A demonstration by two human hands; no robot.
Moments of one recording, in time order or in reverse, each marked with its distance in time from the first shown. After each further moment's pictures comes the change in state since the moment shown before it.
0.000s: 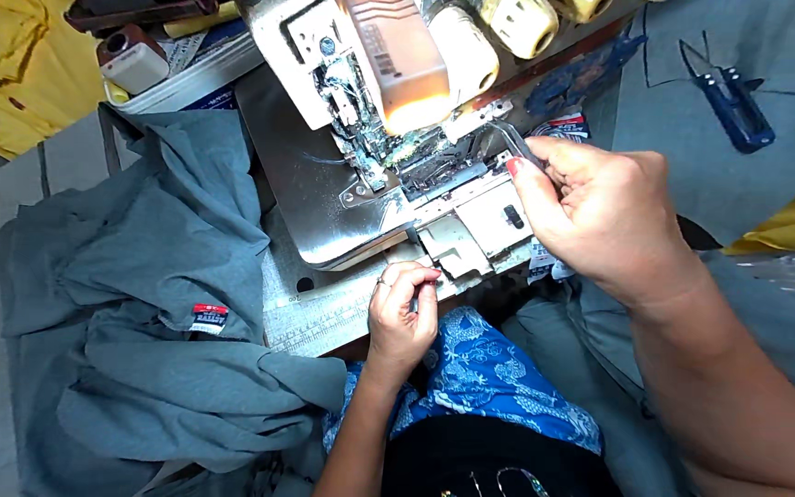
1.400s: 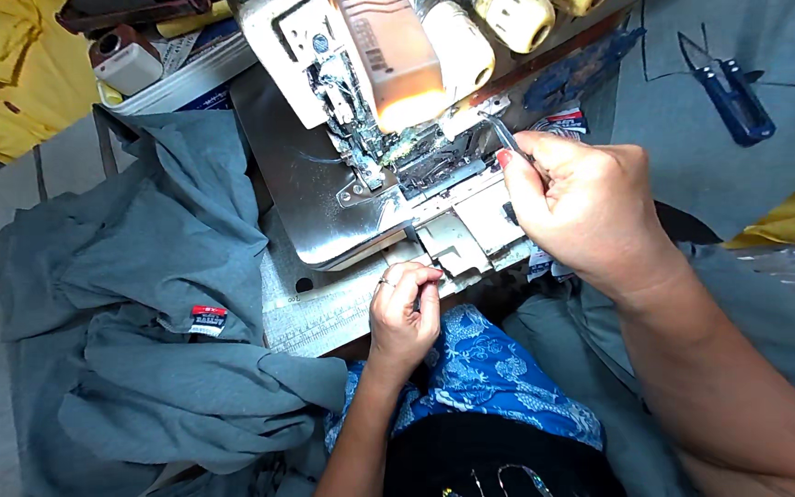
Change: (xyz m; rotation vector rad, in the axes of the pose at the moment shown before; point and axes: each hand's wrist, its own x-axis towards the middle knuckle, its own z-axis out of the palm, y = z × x) left_hand -0.001 -0.001 0.001 0.057 -0.021 0.030; right_hand 0.004 0.000 0.011 -0.027 0.047 -0.018
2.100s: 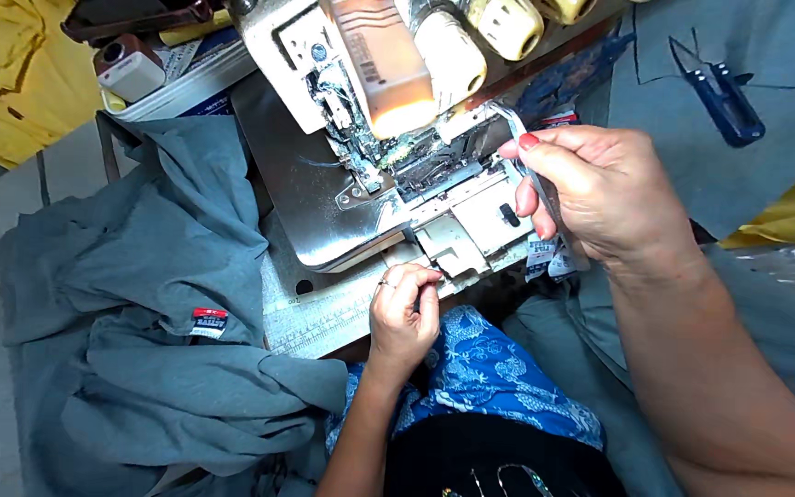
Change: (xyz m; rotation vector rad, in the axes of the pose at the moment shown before) left_hand -0.001 -0.002 0.000 0.039 -0.011 0.007; right_hand 0.009 0.005 -0.010 0.915 -0.115 0.496
